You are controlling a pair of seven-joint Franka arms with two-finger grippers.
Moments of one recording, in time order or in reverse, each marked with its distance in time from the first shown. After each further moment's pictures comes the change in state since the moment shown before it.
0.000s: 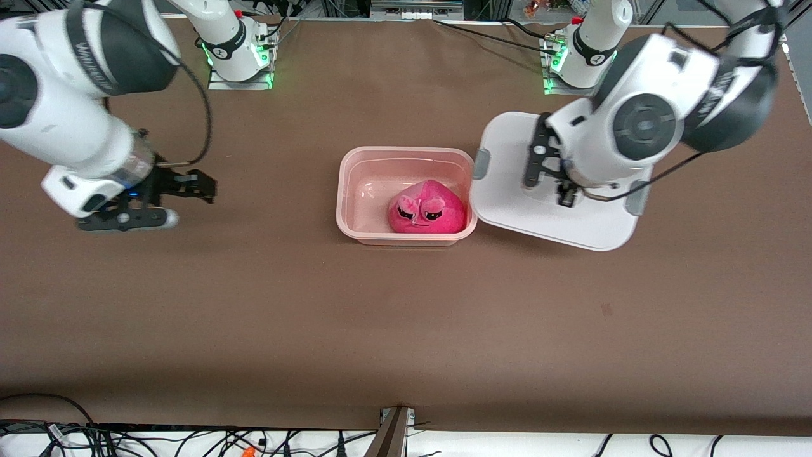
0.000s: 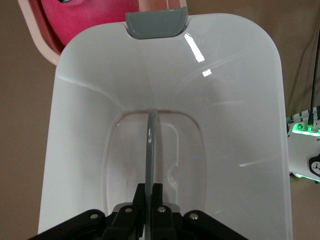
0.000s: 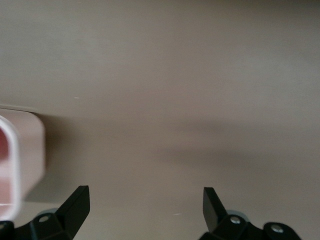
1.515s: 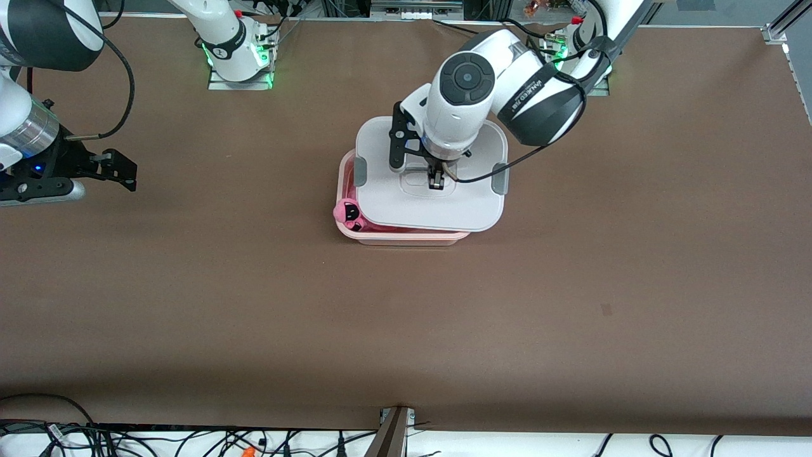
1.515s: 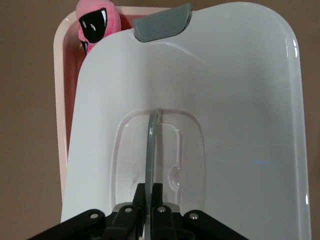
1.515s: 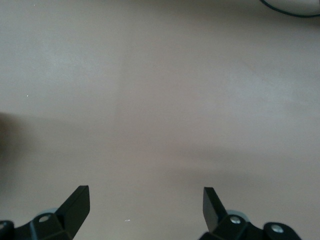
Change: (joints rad) left arm -0.298 0.092 0.000 0.007 -0.052 0.350 -0.496; right arm -0.002 -0.187 -0.147 -0.238 -0.019 0.159 -0.155
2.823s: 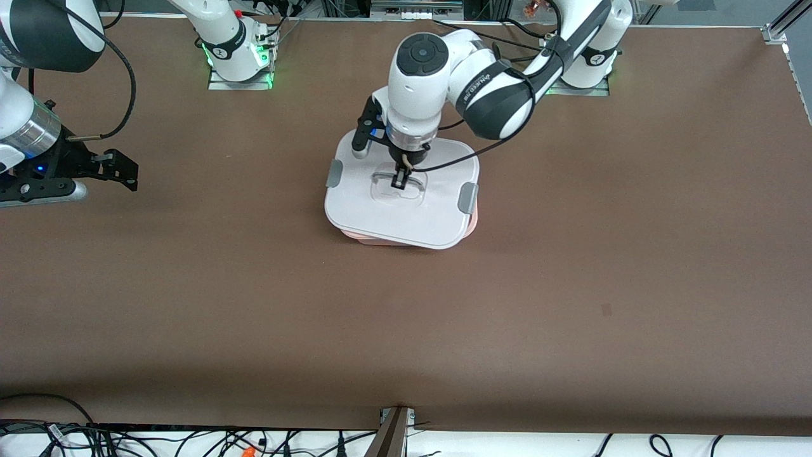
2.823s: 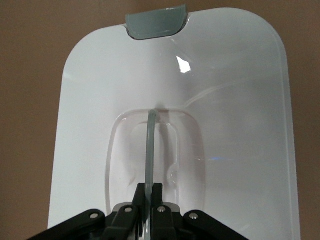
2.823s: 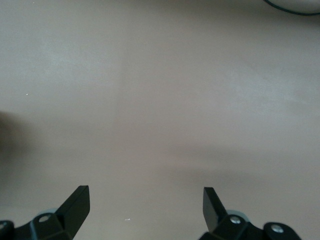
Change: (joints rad) left arm -0.087 0.057 0.012 -0.001 0.165 0.166 0.061; right arm 0.000 0.000 0.000 -0.005 0.000 0.000 0.000
